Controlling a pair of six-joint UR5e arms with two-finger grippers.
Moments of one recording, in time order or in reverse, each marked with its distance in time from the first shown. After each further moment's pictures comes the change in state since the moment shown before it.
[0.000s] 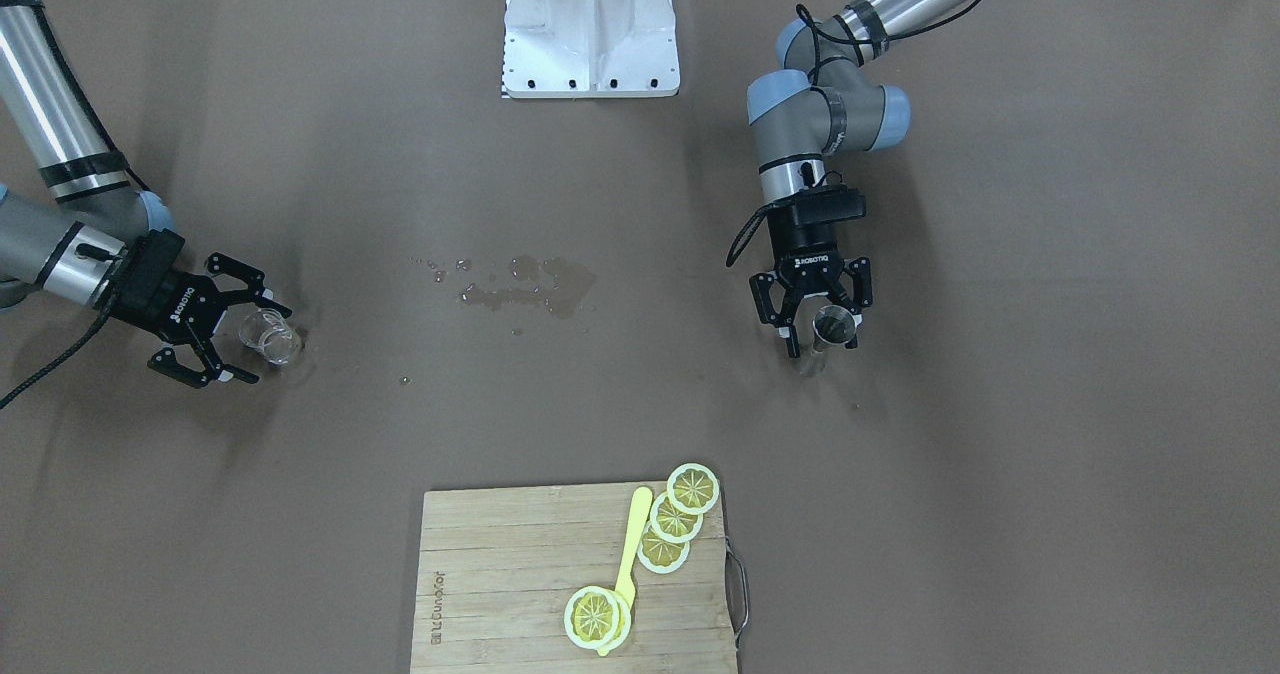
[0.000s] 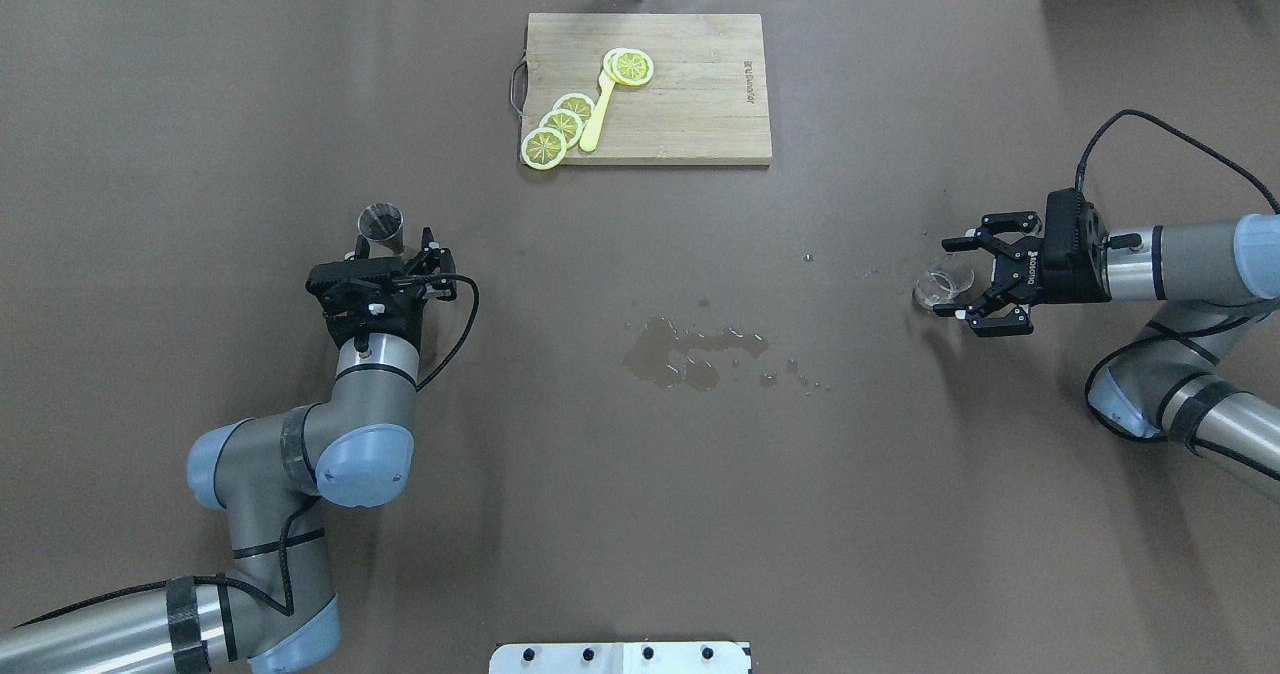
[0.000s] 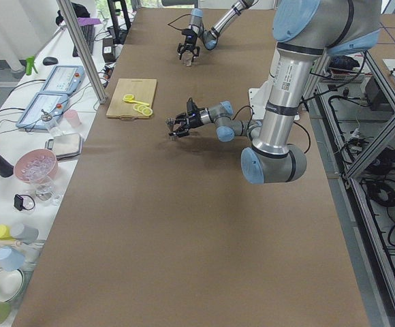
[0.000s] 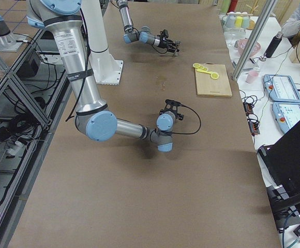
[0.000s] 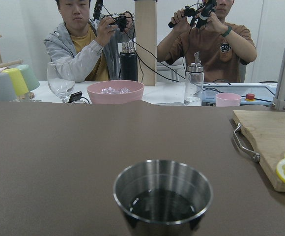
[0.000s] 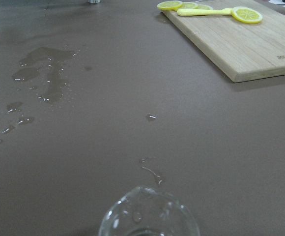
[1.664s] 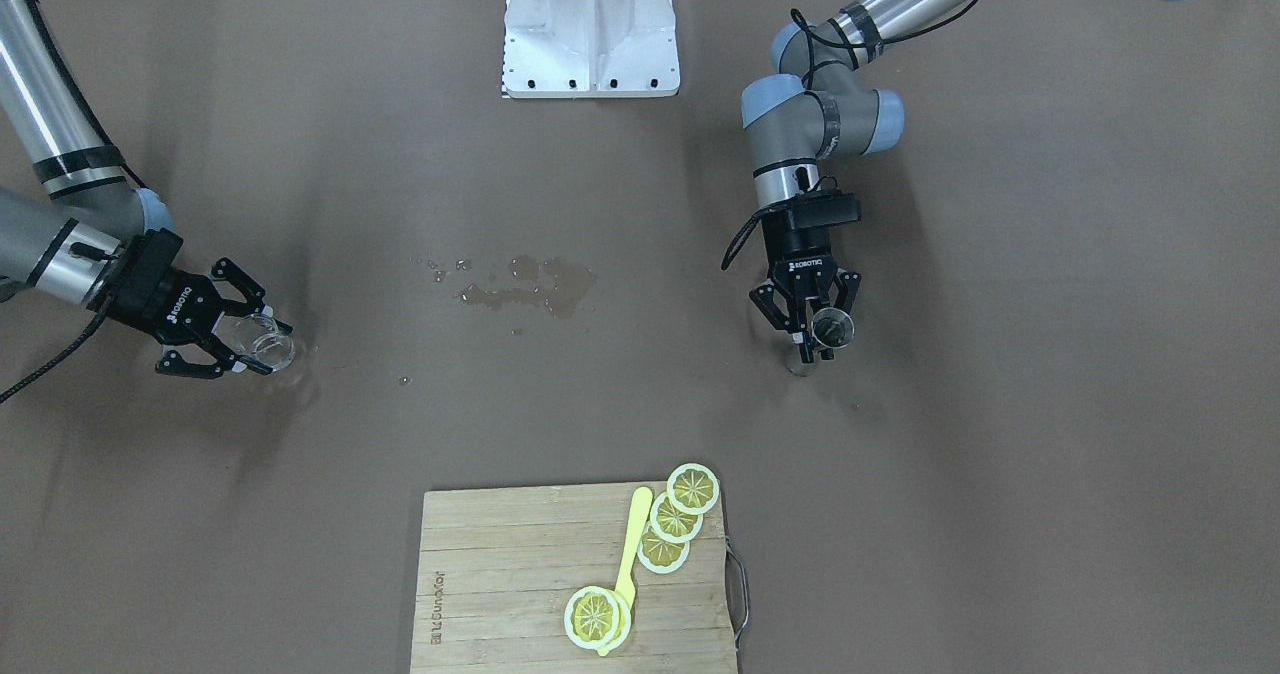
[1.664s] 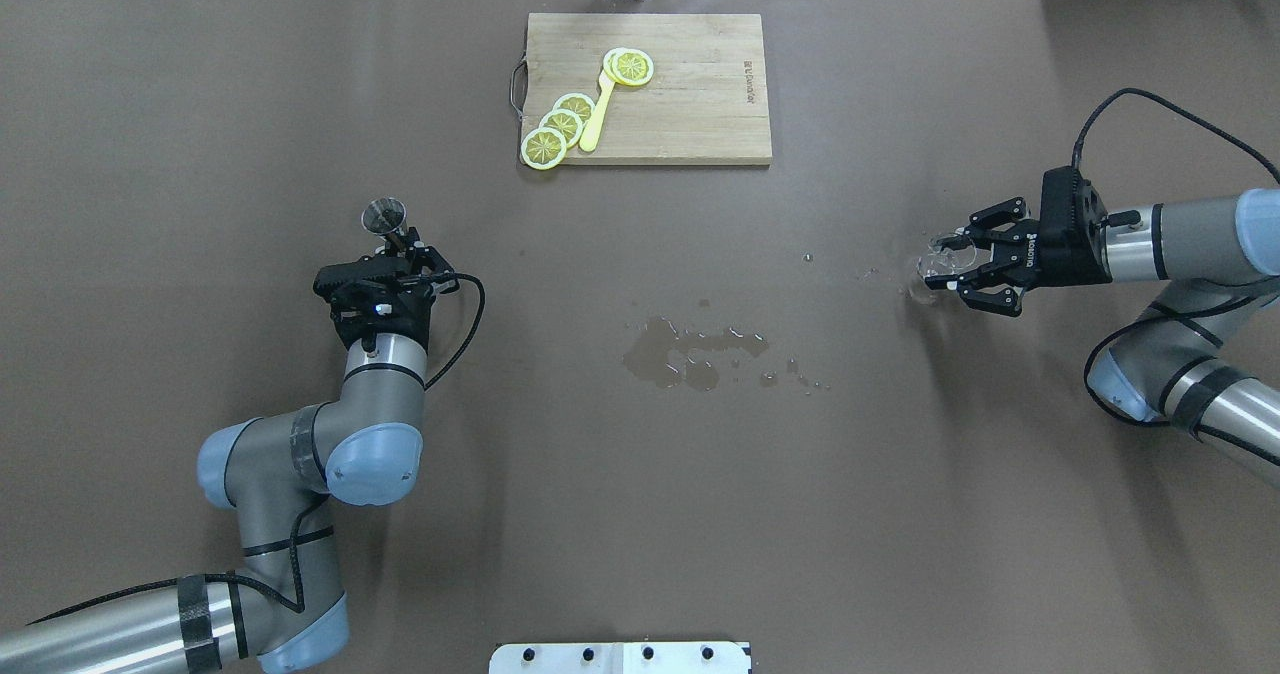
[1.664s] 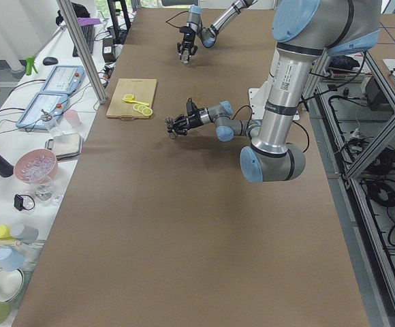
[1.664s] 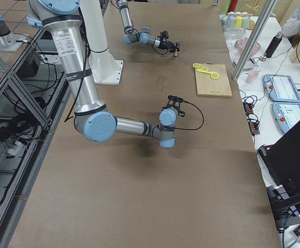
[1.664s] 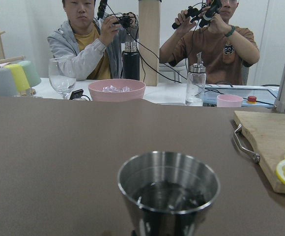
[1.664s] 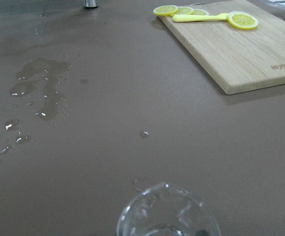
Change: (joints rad) left arm 0.001 -0.018 0.017 -0.002 -0.008 -0.027; right arm 0.051 -0.011 0.109 -0.133 0.071 -0.013
